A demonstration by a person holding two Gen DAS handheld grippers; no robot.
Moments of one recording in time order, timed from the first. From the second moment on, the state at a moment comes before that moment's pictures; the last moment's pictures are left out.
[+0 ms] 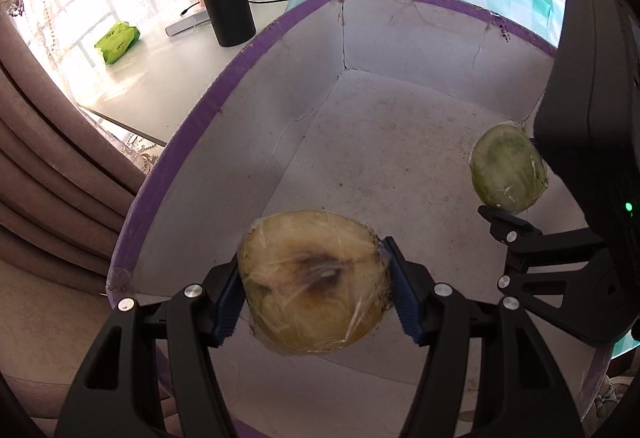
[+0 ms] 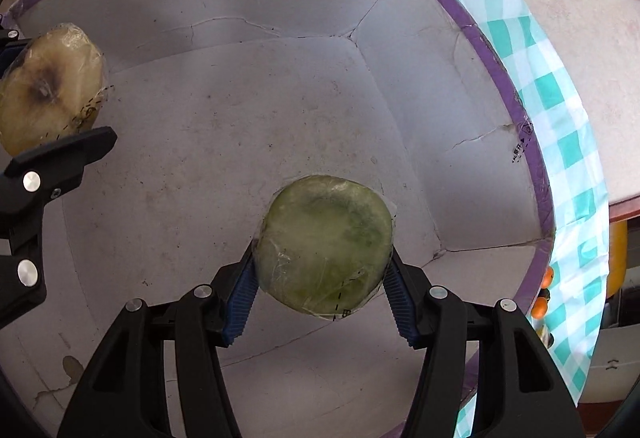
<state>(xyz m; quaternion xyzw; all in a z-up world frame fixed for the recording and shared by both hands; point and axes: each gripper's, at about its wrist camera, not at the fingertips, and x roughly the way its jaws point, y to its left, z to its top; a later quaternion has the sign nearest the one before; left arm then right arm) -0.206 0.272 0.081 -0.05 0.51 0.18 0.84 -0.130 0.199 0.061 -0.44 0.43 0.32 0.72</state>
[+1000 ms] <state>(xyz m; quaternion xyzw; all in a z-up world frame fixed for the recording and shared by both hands) -0.219 0.146 0.209 -0.02 0.23 0.13 0.96 -0.144 0.020 0.179 -0.17 0.21 0.30 0.91</state>
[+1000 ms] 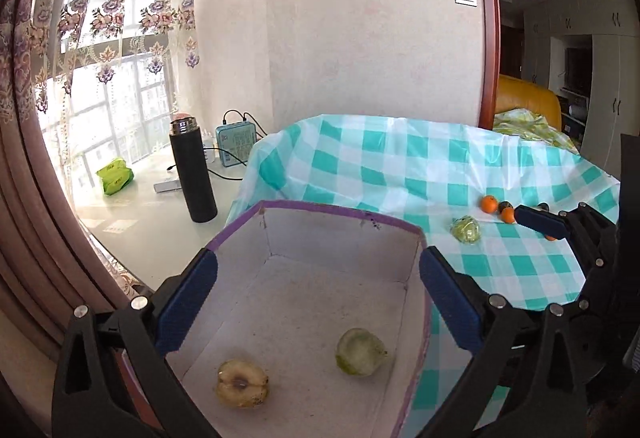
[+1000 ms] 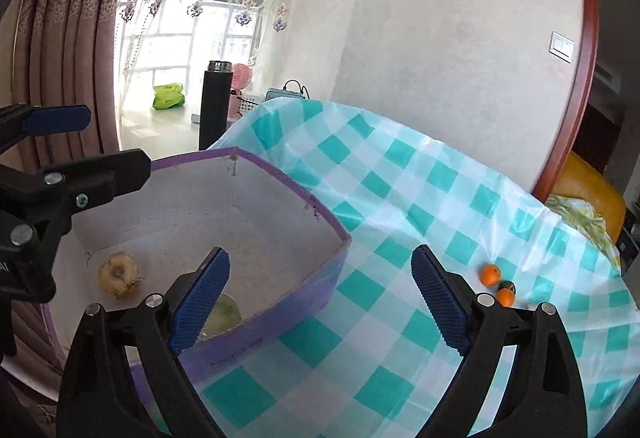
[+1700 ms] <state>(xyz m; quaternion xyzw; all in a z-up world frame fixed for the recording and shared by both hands) -0.036 -0.030 0.054 -0.08 0.34 -0.05 0.93 0.006 -0.207 0.032 -0.02 0.40 -0.01 0.91</state>
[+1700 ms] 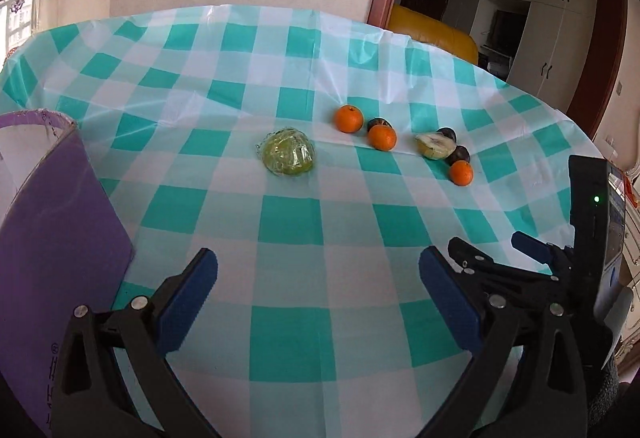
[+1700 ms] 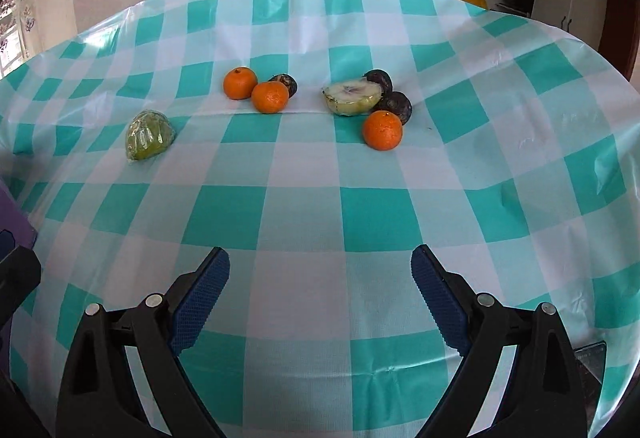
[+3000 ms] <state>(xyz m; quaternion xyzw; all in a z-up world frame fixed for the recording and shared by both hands) 0.010 -0.053 0.030 -0.06 0.38 -0.07 0.92 0.109 -0.282 0.020 0.18 0.39 -0.03 0.90</state>
